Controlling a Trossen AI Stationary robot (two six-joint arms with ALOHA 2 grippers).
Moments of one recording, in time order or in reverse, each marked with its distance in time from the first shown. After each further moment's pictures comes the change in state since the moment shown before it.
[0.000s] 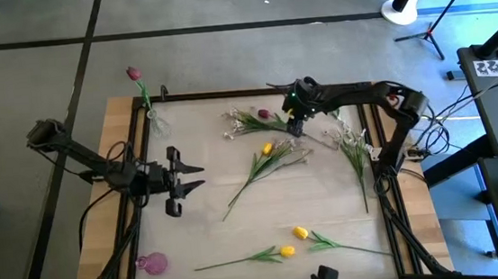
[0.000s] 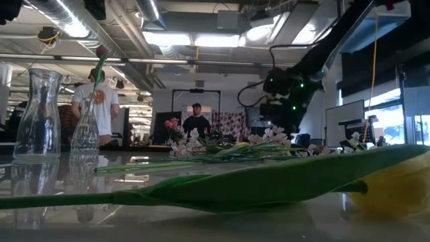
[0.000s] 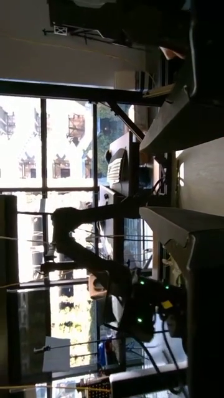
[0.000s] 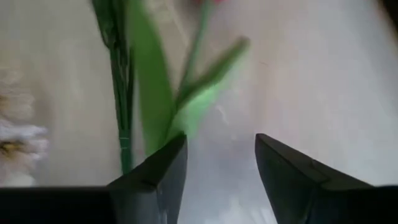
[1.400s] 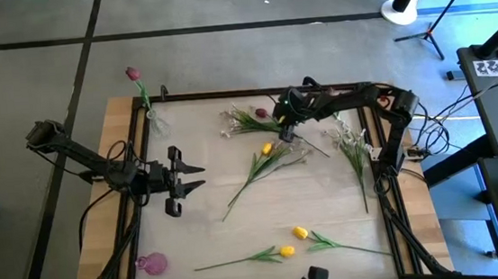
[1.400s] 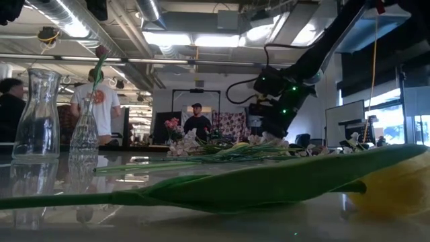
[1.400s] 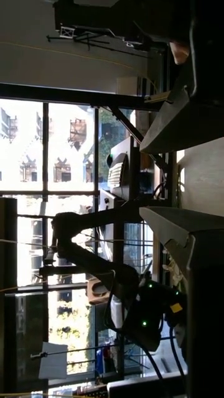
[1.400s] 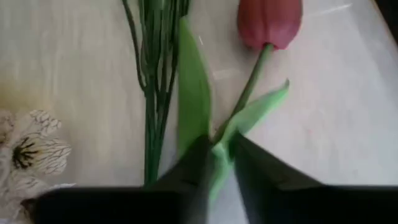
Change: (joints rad) left arm 0.017 0.000 0.000 -0.001 0.029 -0.026; right arm 0.067 0.068 0.010 0.140 0.069 -0.042
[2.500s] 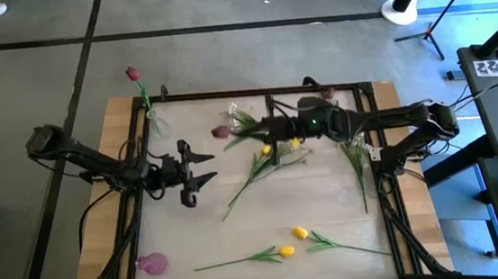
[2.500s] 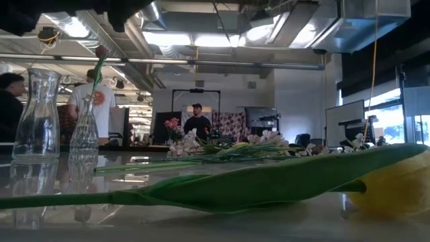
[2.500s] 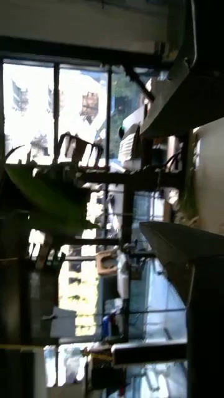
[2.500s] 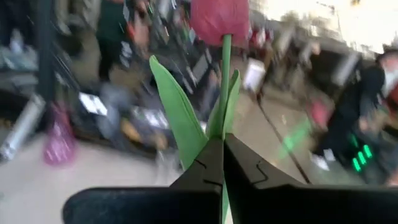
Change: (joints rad) left arm 0.164 0.224 0.000 0.285 0.050 0.011; right arm 0.528 -0.354 0.238 0.400 -0.055 -0.010
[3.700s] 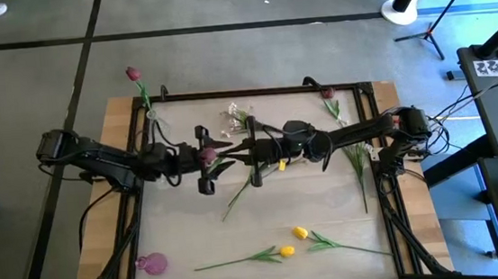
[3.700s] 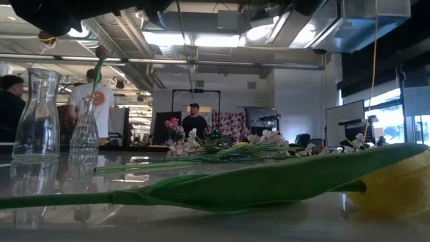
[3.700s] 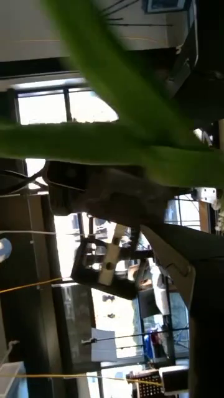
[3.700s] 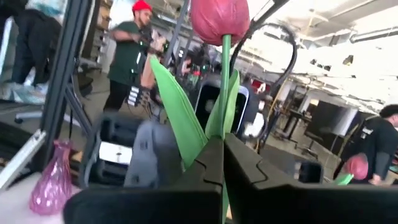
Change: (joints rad) left arm 0.214 0.210 0.161 0.110 0.324 0.062; right arm 0.079 0.241 0.000 0.432 0.004 -0.045
